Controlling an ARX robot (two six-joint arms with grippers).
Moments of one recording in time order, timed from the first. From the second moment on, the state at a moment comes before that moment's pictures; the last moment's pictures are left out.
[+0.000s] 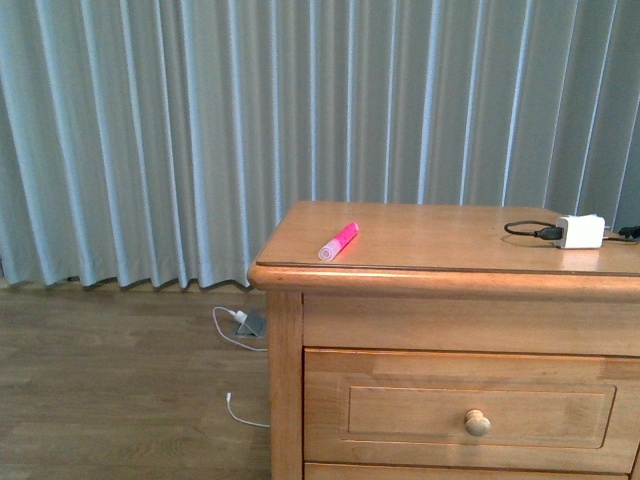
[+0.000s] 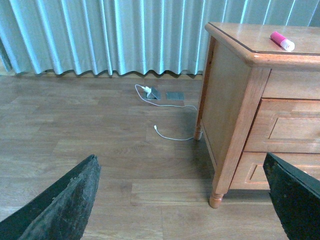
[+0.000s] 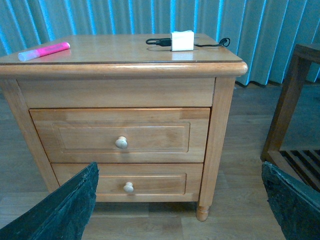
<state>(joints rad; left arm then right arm) 0.00 0.00 0.02 0.00 0.00 0.00 0.00 0.00 0.01 0.00 0.00 0.00</state>
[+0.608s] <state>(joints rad) 0.00 0.00 0.02 0.00 0.00 0.00 0.00 0.00 0.01 0.00 0.00 0.00</state>
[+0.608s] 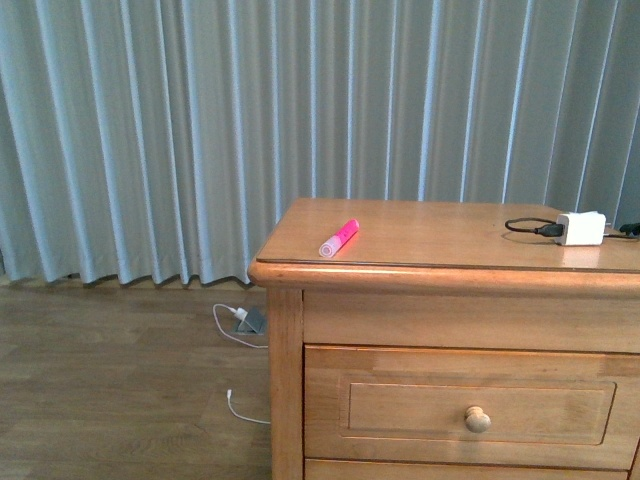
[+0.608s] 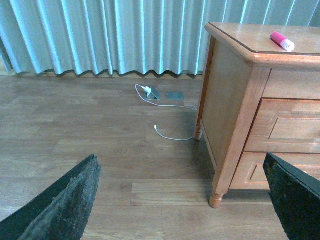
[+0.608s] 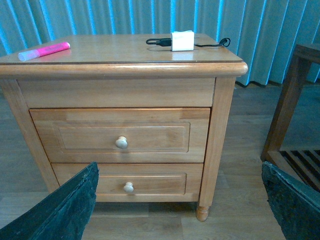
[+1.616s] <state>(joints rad) 0.00 0.00 0.02 0.00 0.00 0.00 0.25 1.12 0.29 0.46 0.14 0.15</state>
